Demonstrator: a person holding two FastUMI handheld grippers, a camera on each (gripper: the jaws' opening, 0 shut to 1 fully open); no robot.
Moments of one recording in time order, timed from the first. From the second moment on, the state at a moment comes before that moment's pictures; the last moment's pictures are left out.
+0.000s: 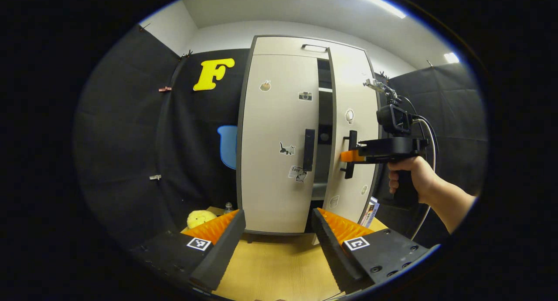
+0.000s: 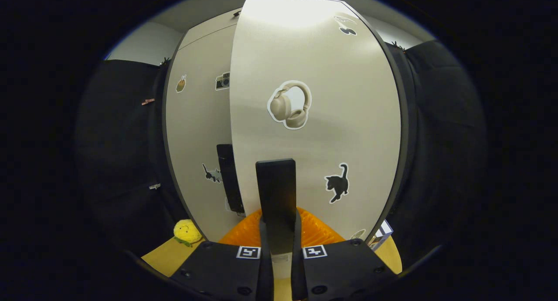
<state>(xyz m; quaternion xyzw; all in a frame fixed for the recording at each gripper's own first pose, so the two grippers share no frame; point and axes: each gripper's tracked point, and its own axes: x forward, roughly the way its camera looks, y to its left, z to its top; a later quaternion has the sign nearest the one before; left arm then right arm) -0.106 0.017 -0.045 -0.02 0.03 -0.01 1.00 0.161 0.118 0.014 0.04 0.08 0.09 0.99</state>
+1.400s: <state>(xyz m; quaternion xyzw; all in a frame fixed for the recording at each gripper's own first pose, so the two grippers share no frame) -0.124 -0.063 -0.034 -0.01 0.04 0.00 1.00 0.103 0.037 0.019 0.03 0.07 0.09 0.99</state>
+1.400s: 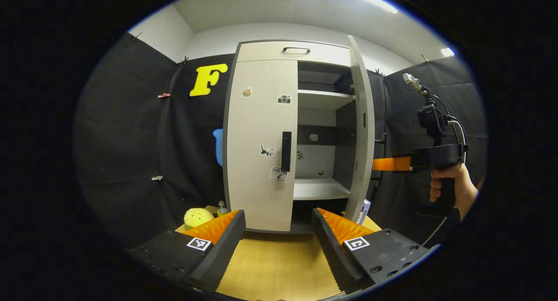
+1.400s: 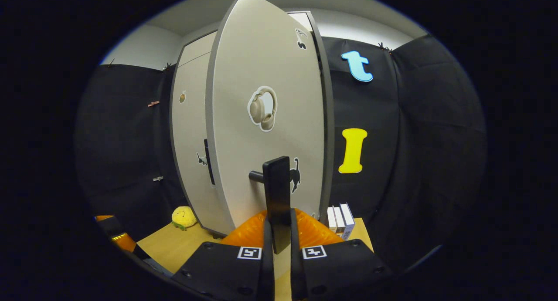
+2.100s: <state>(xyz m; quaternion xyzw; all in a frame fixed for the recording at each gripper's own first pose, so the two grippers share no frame) -0.128 -0.085 -0.040 -0.01 0.05 0.01 1.00 0.089 -0.010 0.013 0.06 0.07 0.03 1.00</state>
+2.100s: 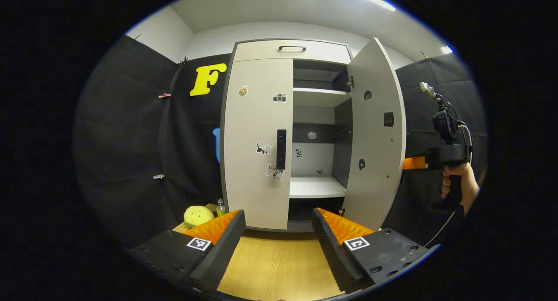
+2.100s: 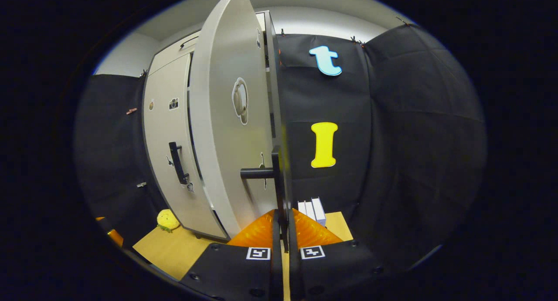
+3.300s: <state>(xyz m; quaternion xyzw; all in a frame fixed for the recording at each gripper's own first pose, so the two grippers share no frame) -0.095 -0.035 -0.061 -0.01 0.07 -0.01 1.00 0.000 0.094 -0.016 0.06 0.05 0.07 0.99</state>
